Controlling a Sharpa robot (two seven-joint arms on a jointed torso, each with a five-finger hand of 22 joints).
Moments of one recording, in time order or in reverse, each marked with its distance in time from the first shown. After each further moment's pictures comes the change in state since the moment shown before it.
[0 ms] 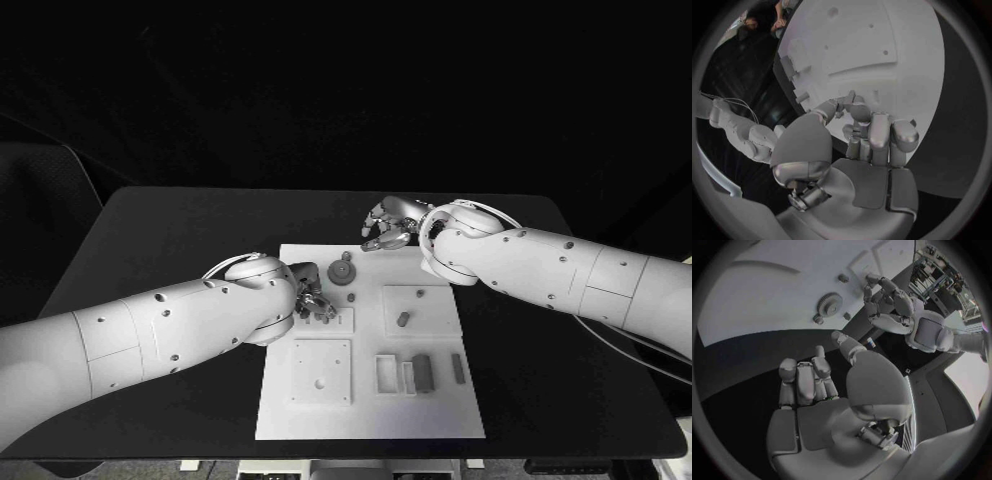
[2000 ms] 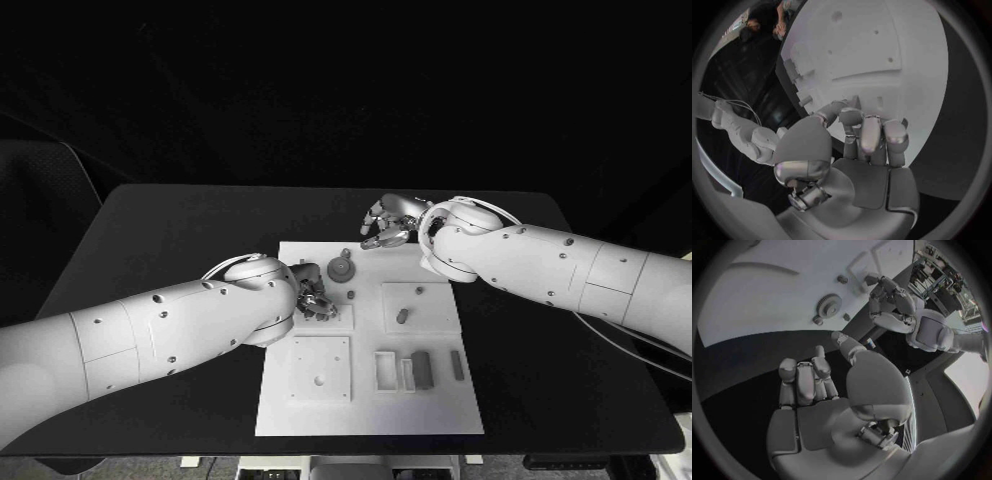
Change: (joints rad) left arm -0.005 -0.010 -0.001 0.024 0.002 0.005 0.012; left_hand -0.075 -0.039 -0.007 -0.035 -0.112 0.144 -0.102 0.358 0.031 0.045 -0.071 0.053 0.017 0.043 -0.062 0.043 -0.004 0.143 0.003 0.004 0.000 0.011; right arm 0.000 -0.002 0.000 0.003 -0.001 0.008 -0.003; right_hand -0.002 0.002 0.003 0.003 0.004 0.001 -0.001 0.000 0.000 0.002 -0.002 0.000 -0.001 0.002 0.002 0.000 0.007 -0.006 0.000 0.000 0.000 -0.001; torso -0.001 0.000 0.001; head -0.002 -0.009
